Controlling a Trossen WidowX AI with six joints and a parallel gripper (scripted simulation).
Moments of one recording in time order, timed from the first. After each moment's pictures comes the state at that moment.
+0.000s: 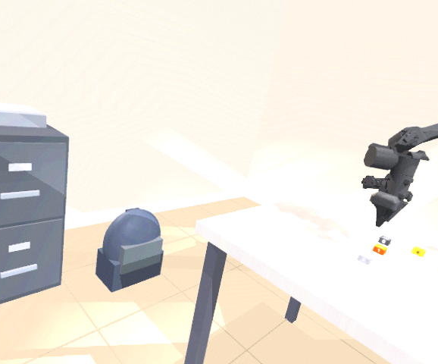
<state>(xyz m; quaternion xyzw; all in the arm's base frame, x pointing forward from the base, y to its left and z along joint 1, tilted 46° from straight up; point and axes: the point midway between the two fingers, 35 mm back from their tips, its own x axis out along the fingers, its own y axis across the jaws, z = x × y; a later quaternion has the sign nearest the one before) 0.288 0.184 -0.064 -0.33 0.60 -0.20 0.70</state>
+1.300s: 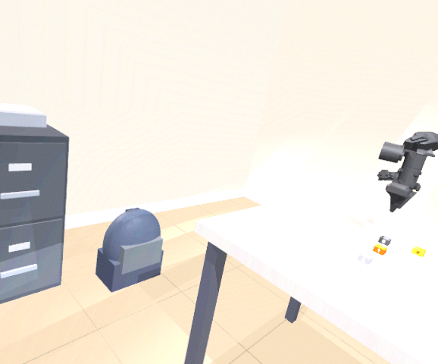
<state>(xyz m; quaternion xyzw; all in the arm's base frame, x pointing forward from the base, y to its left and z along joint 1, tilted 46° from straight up) 0.335 0.036 0.093 -0.33 0.60 -0.21 0.70</state>
